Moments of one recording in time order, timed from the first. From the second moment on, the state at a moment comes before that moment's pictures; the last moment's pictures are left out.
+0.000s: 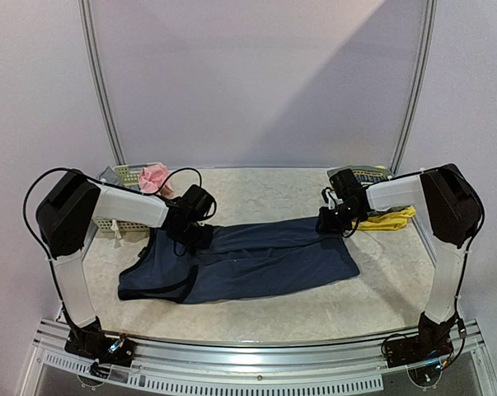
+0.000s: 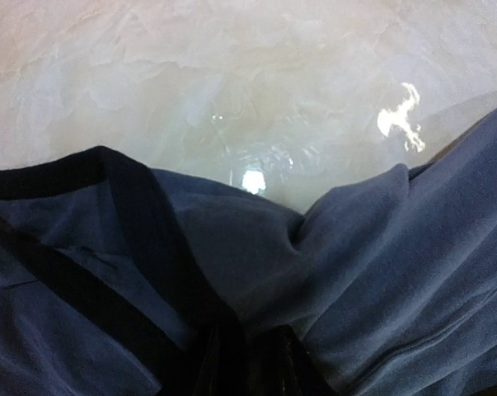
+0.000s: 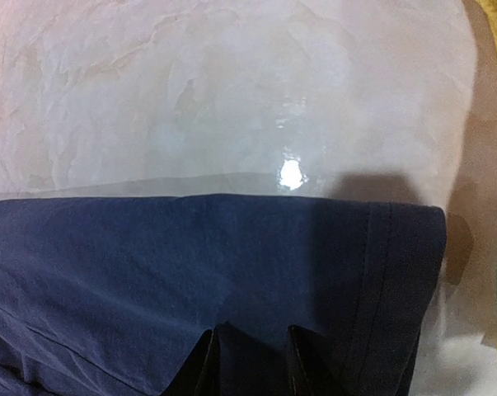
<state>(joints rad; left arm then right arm) -0.65 1.92 1.12 -0.30 -0.24 -0.39 0.41 1.99 1.23 -0.29 -0.10 0.39</state>
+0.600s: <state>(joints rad) -0.71 2.00 1.22 -0.26 -0.19 -0.36 0.47 1.60 0.74 -0.22 -0.02 0.60</state>
